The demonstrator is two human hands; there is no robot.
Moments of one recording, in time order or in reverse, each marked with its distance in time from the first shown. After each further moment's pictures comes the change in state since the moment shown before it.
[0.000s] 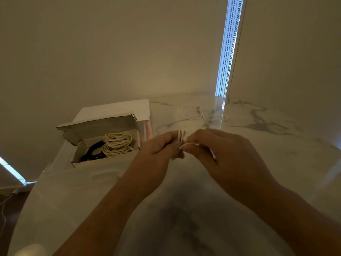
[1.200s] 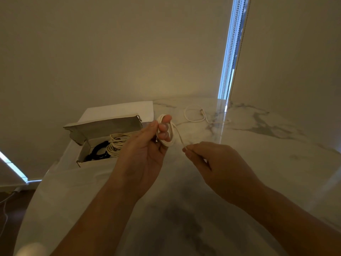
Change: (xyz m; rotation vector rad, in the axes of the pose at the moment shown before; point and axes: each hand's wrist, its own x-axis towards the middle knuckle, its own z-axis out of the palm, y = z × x) left_hand 0.010 0.001 -0.019 -1.149 0.094 -0.194; right_hand -0.001 0.010 0.029 0.072 -0.147 0.096
